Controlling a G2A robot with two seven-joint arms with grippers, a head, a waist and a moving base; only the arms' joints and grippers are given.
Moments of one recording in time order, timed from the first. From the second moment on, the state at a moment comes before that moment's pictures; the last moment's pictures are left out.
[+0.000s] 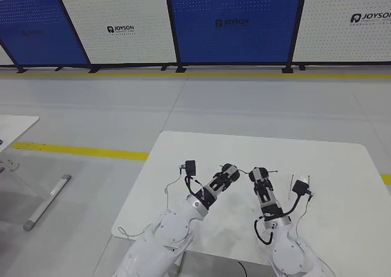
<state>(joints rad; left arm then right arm) 1.43 -1.30 -1.10 -1.62 -0.06 -0.24 -0.10 -1.38 -1.37 0.99 -1.44 -0.34 -0.34 -0.27</state>
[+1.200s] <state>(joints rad) 1.43 -1.29 -1.10 -1.61 -0.05 -0.24 -0.09 -1.34 -1.38 0.96 -1.41 -0.34 -0.34 -0.25</state>
